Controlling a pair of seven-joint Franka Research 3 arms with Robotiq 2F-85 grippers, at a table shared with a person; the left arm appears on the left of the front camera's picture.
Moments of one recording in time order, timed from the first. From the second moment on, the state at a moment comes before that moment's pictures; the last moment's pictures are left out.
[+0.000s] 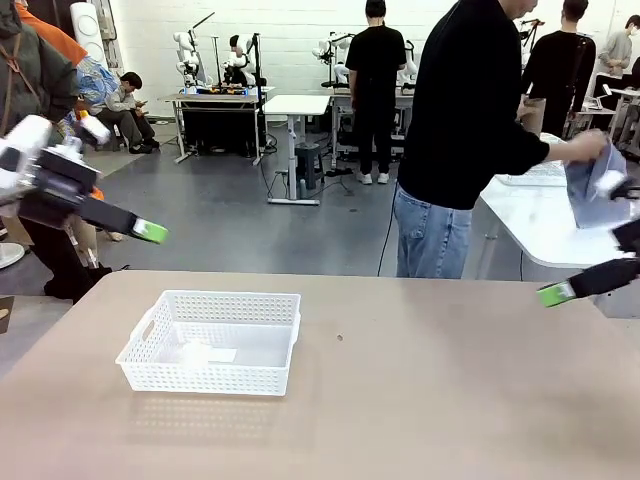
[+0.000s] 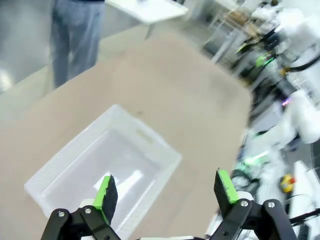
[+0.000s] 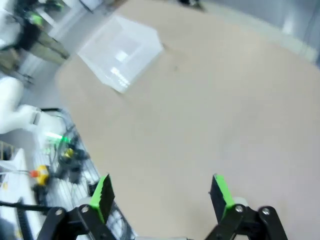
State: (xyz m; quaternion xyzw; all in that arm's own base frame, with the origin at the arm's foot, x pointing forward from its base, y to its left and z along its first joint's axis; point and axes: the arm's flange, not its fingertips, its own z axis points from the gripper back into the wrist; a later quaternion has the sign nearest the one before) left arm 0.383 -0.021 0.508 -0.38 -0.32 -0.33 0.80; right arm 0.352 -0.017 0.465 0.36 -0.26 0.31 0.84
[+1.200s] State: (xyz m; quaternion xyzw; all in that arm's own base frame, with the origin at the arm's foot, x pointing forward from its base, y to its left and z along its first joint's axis) left arm 0.344 0.193 0.524 -0.43 -0.33 0.03 0.84; right arm 0.289 -0.253 0.431 0.63 -0.33 -0.01 0.70
